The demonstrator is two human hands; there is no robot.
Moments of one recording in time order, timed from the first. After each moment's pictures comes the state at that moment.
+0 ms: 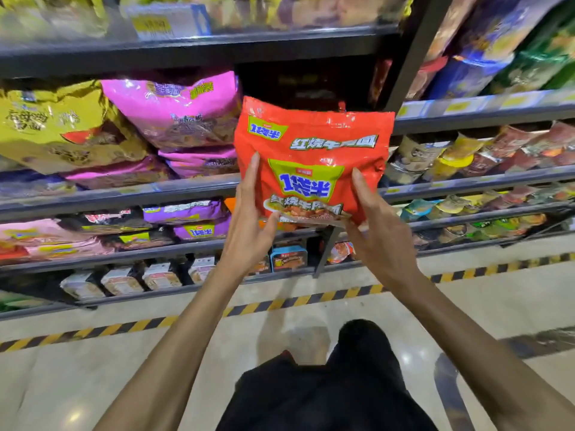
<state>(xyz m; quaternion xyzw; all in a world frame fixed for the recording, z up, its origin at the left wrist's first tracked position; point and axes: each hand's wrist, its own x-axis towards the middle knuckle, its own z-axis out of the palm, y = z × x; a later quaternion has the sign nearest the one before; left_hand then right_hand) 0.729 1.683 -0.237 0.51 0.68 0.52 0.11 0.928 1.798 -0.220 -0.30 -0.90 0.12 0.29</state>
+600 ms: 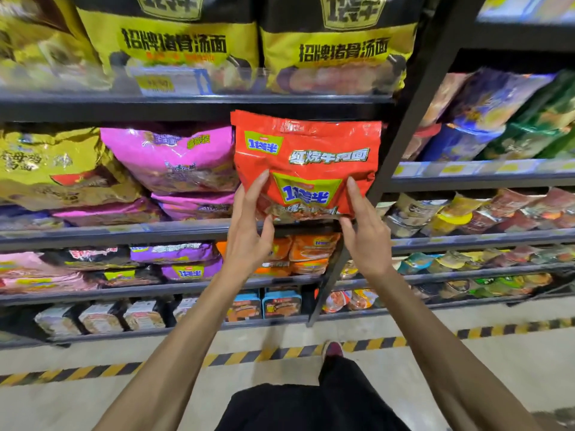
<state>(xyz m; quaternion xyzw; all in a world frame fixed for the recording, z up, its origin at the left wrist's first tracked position) 0.701 1.759 -0.236 0.49 0.68 0.54 -0.02 0.872 1.900 -0.243 -0.25 -0.87 0.10 0.41</state>
